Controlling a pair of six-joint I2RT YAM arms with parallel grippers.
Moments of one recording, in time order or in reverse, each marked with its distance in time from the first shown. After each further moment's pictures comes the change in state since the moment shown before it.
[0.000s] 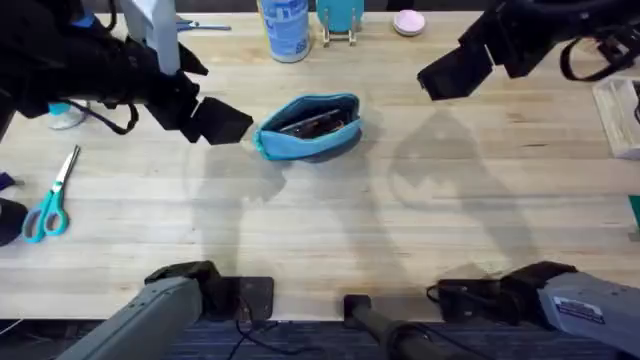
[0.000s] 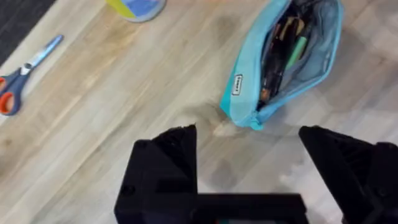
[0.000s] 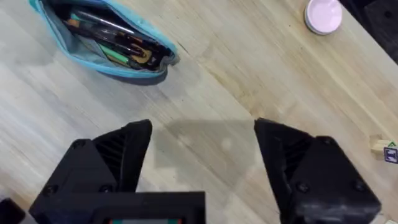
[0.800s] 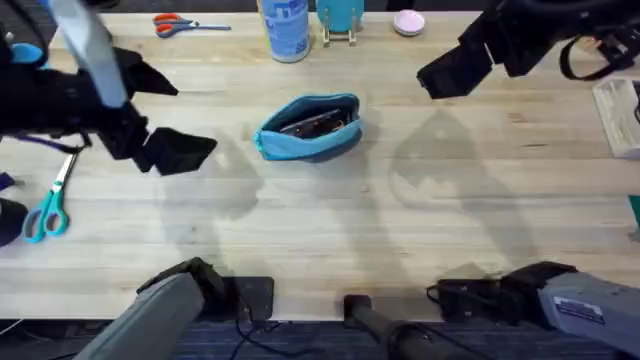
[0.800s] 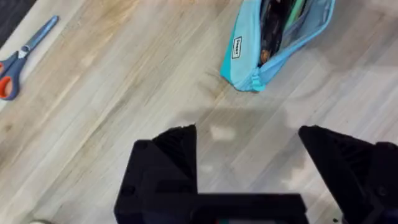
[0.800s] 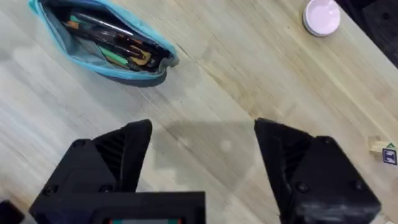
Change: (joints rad) left arm 0.321 0.000 0.000 -0.213 0.165 0.407; right arm 0.000 0.000 0.000 0.008 0.000 0.000
